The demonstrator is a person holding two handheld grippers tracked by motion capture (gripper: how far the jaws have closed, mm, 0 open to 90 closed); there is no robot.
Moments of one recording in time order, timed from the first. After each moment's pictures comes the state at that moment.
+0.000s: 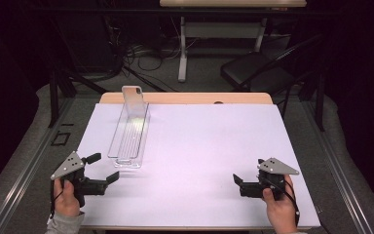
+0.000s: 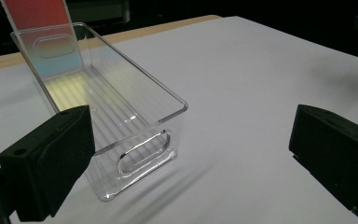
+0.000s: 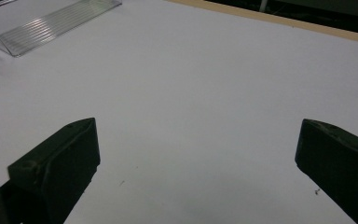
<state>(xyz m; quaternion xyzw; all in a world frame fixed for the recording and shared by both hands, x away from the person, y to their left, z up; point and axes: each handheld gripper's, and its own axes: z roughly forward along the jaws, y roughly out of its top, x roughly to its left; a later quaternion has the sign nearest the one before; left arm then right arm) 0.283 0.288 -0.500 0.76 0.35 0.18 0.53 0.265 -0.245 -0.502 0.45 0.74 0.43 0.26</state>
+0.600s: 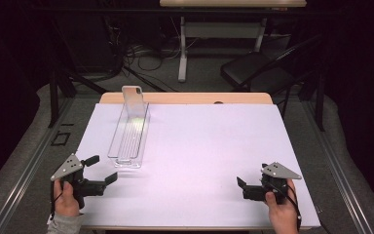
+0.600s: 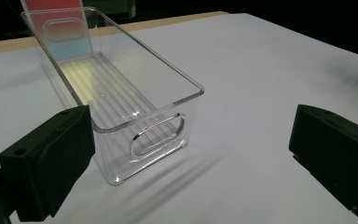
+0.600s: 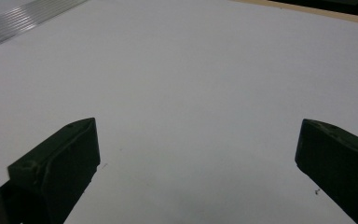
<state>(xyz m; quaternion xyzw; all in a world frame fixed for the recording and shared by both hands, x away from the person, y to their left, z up) 0.287 0.298 -0.515 0.74 0.37 0.17 0.53 0.261 -0.255 -0.519 0.47 0.73 0.42 0.26</state>
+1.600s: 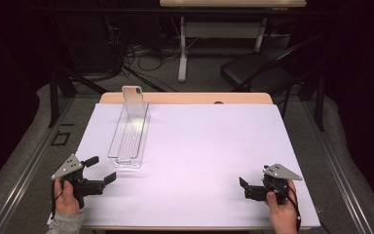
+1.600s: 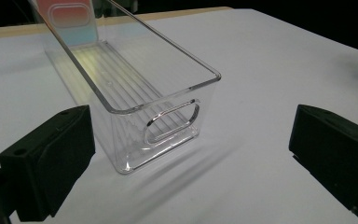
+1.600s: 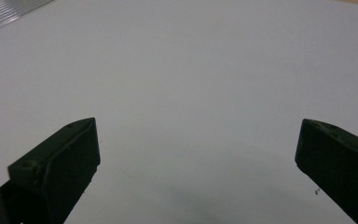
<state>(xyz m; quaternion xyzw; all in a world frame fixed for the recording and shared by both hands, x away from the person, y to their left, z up) 0.294 0.305 -0.529 0.74 0.38 0.17 0.53 0.266 -0.263 -0.535 0.48 0.72 0.42 0.26</state>
